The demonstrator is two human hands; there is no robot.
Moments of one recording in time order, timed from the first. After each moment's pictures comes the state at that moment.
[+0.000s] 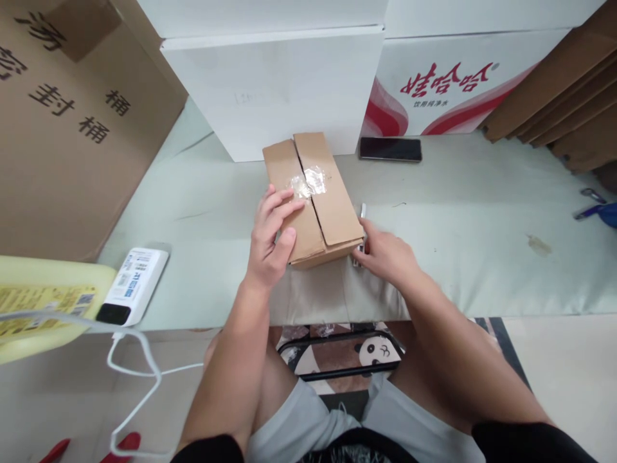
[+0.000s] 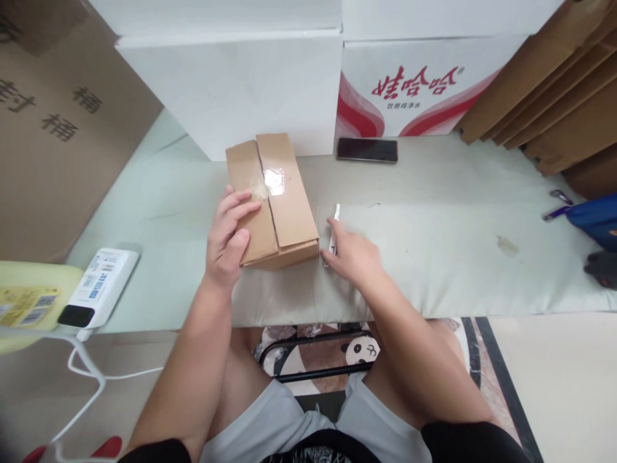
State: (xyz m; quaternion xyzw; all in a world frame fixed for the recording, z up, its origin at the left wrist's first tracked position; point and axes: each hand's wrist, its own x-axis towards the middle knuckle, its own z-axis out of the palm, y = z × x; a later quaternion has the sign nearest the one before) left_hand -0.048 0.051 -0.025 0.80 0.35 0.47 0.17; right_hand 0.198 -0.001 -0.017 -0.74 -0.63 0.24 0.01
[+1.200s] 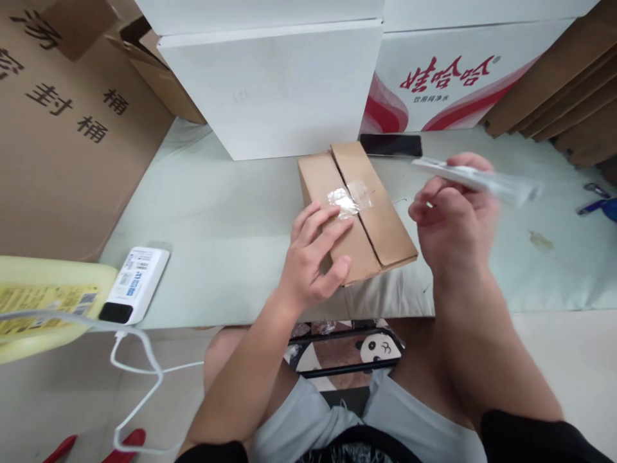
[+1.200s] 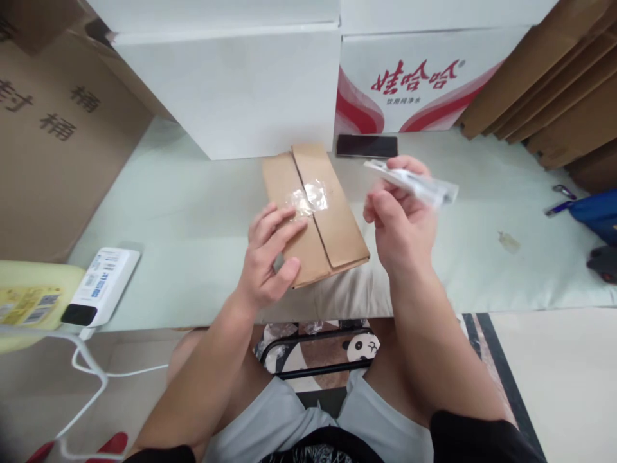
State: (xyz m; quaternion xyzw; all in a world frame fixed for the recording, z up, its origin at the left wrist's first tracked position) left_hand -0.001 0.008 -0.018 0.84 0.32 0.42 0.15; right_hand 0.231 0.002 0.015 -0.52 -0.51 0.25 0.64
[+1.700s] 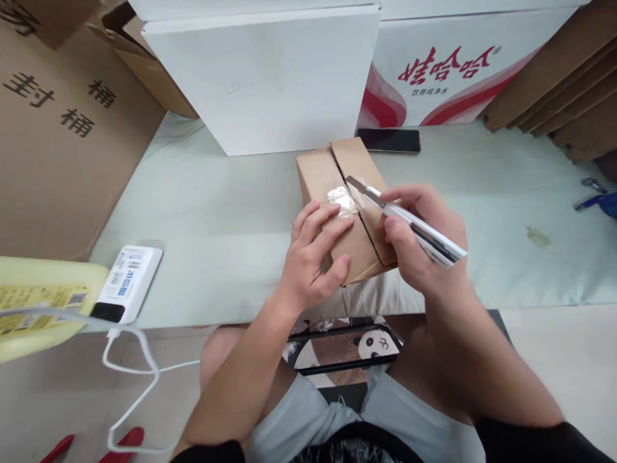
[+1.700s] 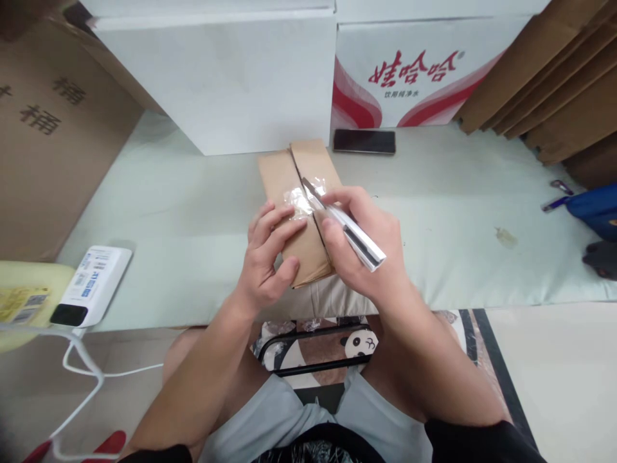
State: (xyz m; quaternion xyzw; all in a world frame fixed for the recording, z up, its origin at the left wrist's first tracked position) left_hand 0.006 0.005 -0.024 0.84 0.32 0.42 0.16; right_hand 0.198 -0.032 0.038 -0.61 -0.63 0.16 0.46
